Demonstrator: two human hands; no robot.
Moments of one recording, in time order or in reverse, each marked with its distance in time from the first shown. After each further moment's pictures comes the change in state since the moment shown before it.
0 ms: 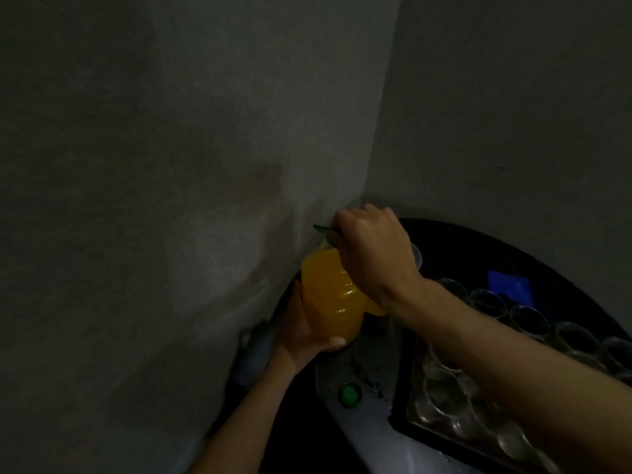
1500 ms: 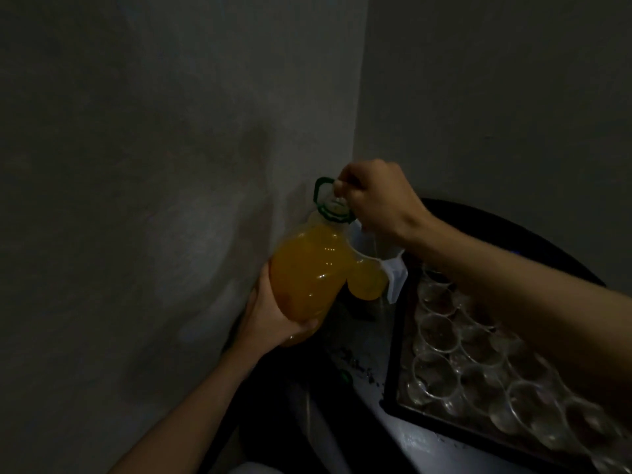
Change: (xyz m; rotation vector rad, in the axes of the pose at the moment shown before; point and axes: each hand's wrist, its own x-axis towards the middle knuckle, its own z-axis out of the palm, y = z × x) left_hand -0.007 0.051 -0.036 0.365 0.073 -0.036; right_hand 0.030 0.052 -0.029 0.396 -0.233 0.292
